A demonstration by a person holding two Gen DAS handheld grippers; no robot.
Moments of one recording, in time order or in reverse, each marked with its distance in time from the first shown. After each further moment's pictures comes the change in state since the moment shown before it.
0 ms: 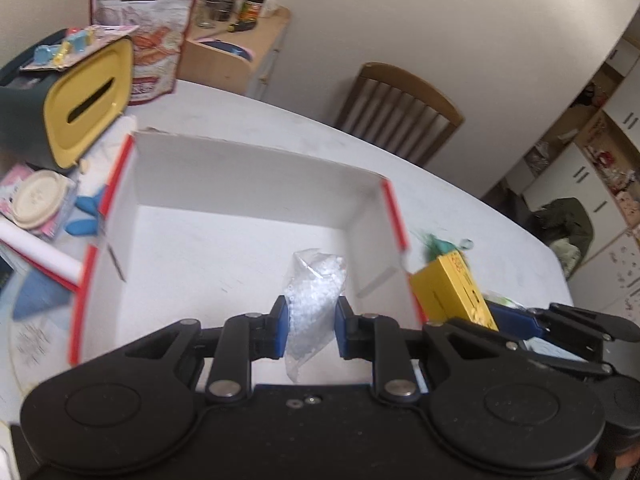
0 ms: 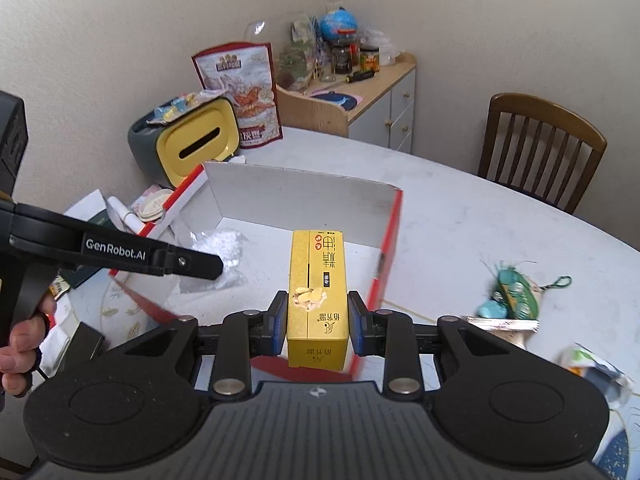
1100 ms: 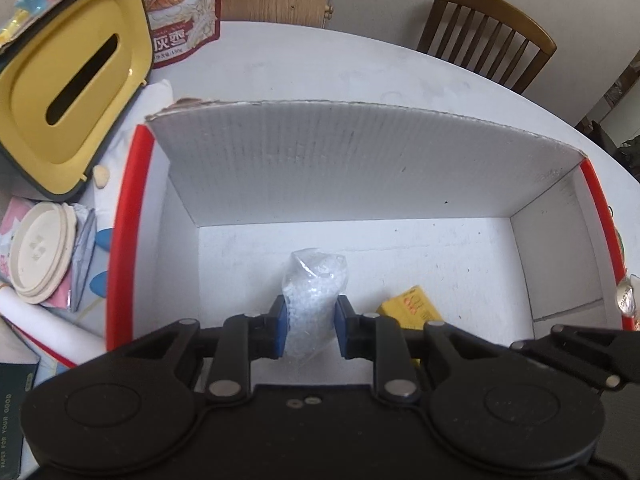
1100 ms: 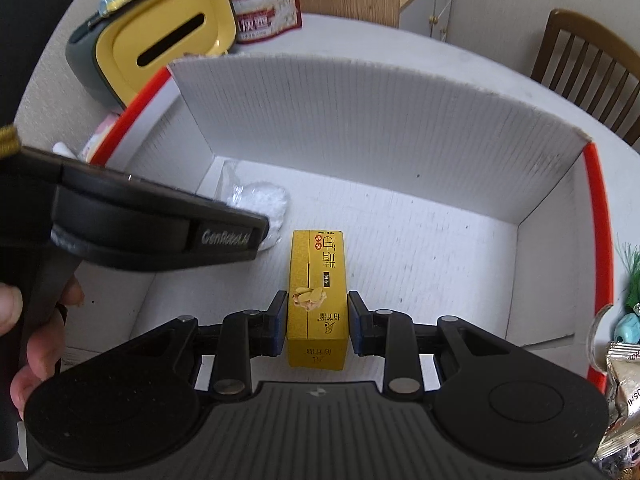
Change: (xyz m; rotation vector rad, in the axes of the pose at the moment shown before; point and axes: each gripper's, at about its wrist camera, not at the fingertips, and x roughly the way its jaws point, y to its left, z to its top) left arm 0.126 0.069 0.052 0.090 0.224 0.218; right arm 0.186 0.058 0.030 0.016 0.325 0.005
